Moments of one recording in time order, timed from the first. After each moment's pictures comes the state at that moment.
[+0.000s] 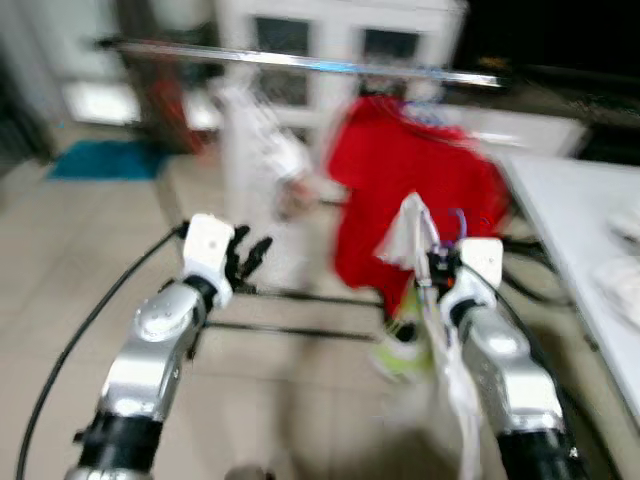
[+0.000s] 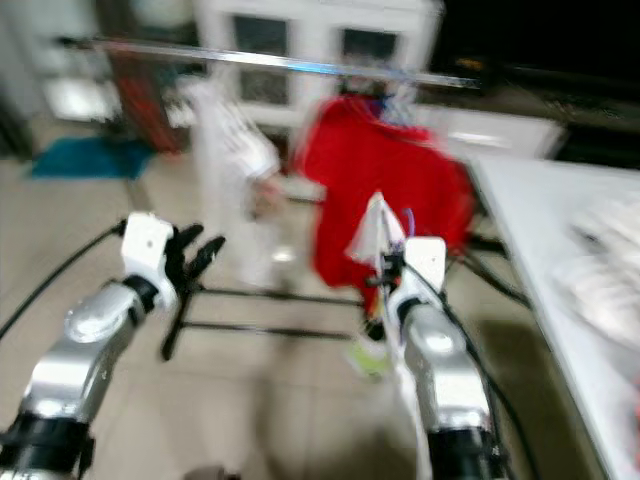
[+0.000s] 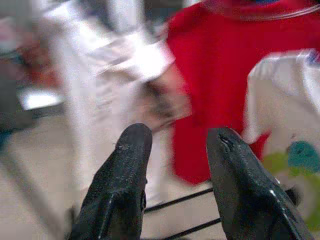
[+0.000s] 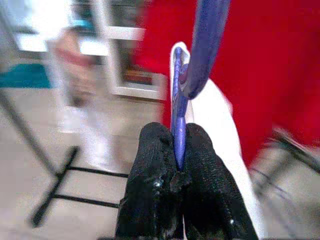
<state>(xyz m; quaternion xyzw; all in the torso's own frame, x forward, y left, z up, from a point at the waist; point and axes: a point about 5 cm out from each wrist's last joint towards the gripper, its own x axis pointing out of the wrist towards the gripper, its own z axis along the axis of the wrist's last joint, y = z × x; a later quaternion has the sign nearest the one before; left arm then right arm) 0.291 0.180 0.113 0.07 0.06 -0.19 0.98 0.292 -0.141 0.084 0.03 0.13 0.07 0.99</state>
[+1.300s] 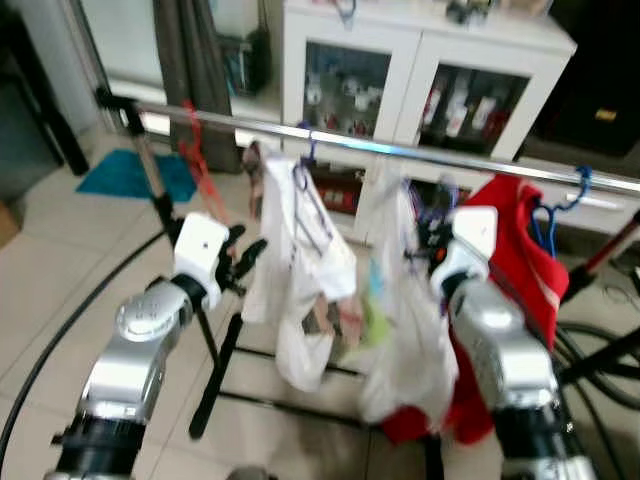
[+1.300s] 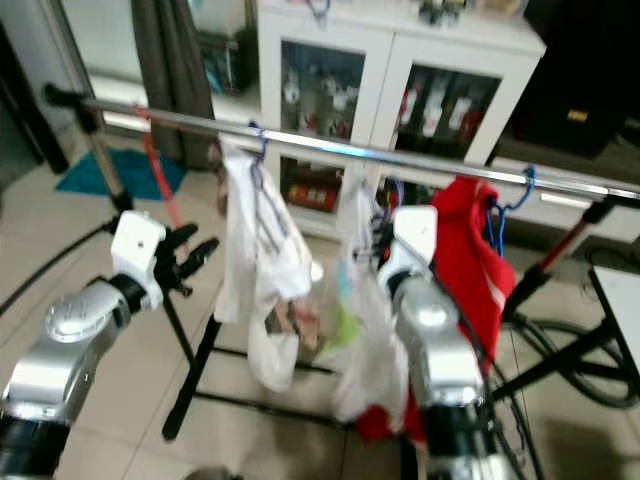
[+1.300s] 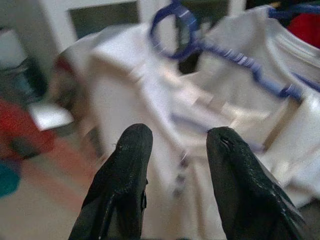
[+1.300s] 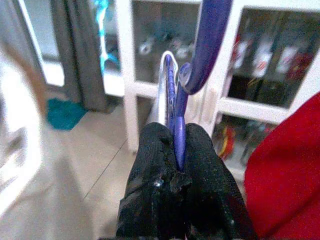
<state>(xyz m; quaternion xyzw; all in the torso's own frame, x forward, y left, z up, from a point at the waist) 0.291 0.168 0.132 0.10 0.04 -0.26 0.96 0.312 -0.149 0.126 0.01 0.06 0.06 1.00</state>
